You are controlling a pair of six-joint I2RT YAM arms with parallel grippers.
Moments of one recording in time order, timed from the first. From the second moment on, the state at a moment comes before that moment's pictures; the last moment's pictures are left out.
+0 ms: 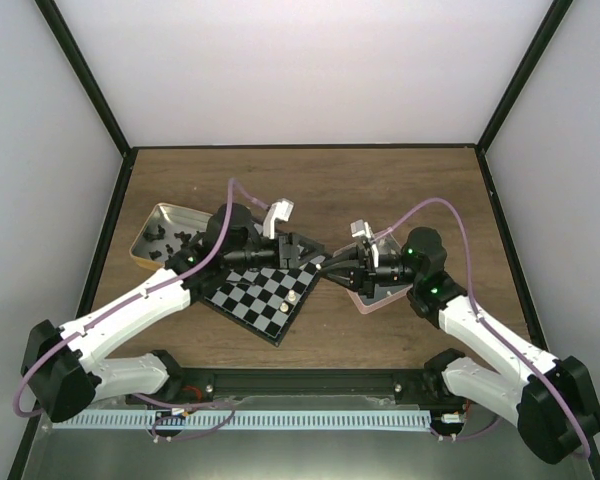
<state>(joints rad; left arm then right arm) -0.78 1.19 0.93 -0.08 0.52 -0.83 0.50 0.97 0.52 0.41 -1.07 0.35</state>
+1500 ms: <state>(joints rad) -0.70 1.19 0.83 0.06 0.75 -0.96 0.51 1.06 0.56 0.41 -1.01 0.30</state>
